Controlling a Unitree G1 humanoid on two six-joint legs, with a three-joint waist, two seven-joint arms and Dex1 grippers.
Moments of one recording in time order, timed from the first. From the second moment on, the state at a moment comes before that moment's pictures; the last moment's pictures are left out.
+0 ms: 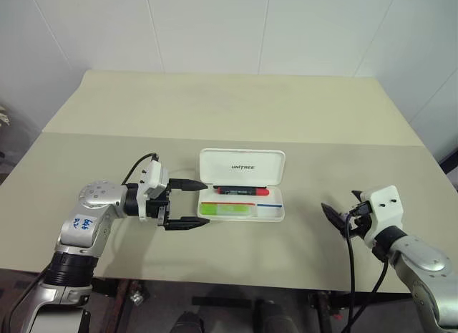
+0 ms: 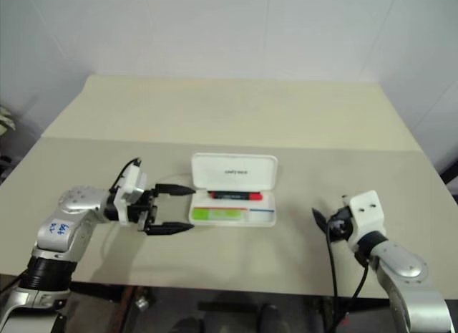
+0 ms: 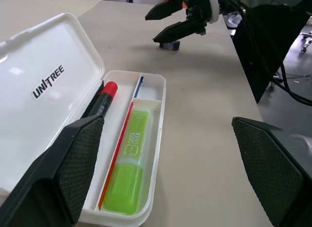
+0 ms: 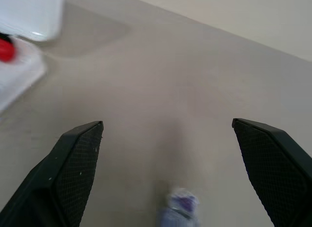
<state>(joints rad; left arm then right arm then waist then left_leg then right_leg) -0.46 0.63 0.02 0.00 -0.44 0.29 -1.27 0.06 -0.57 -0.28 -0.42 0.33 0.51 0.36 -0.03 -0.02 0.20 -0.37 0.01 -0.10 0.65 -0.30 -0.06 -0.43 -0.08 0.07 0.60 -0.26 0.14</state>
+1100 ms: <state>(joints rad) -0.51 0.68 0.02 0.02 -0.45 0.27 -1.32 0.13 -0.33 -0.26 -0.38 0.27 0.46 0.22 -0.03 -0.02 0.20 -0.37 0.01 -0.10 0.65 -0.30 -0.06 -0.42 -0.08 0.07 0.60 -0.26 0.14</state>
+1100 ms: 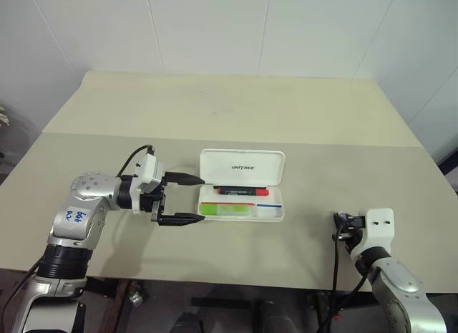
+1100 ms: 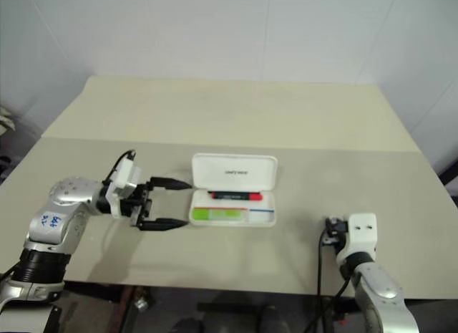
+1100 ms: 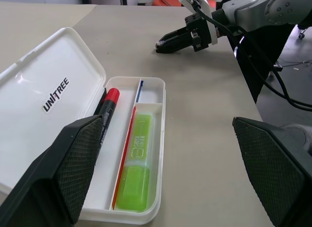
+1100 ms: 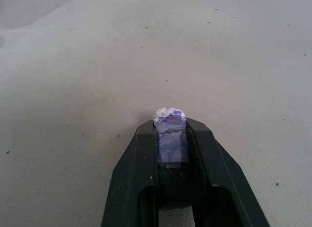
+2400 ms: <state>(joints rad) -0.38 0.72 0.08 -0.07 -0.47 0.23 -1.24 -0.53 -0.57 0.16 0.27 0.27 -0.02 1.34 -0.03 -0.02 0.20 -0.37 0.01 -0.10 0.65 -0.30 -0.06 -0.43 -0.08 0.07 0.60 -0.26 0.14</state>
